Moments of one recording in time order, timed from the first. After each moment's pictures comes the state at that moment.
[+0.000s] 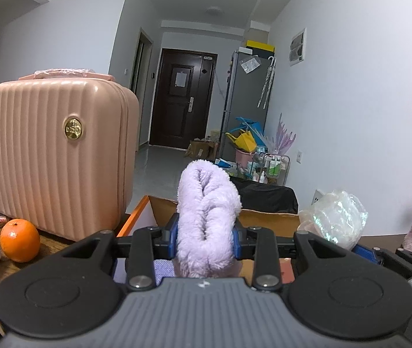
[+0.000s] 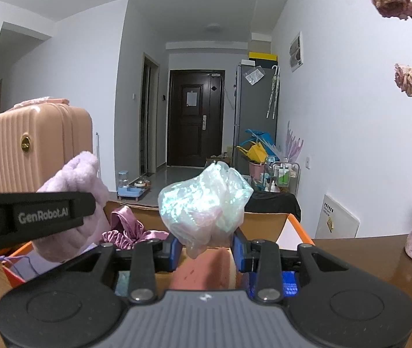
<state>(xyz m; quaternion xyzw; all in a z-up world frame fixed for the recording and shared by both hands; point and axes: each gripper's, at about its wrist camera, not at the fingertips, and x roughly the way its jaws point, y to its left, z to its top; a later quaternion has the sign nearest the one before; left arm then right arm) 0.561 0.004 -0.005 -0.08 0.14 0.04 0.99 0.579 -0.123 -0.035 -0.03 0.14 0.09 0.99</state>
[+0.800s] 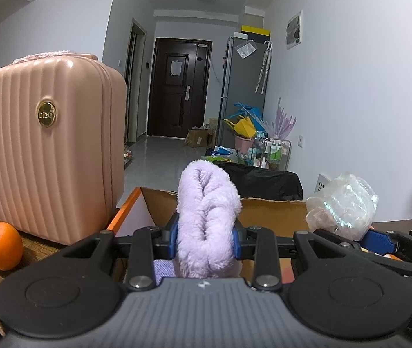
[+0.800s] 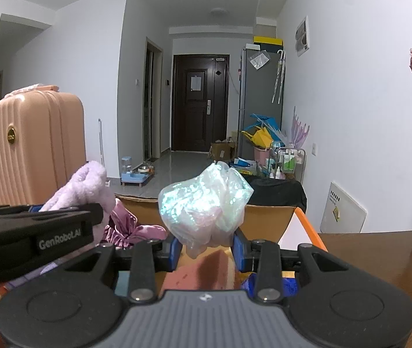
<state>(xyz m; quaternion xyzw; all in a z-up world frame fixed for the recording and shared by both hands) 0.601 0.001 -0.023 -0.05 0.17 0.03 0.98 0.609 -0.128 -0.036 -0.03 0.17 0.10 0.98</state>
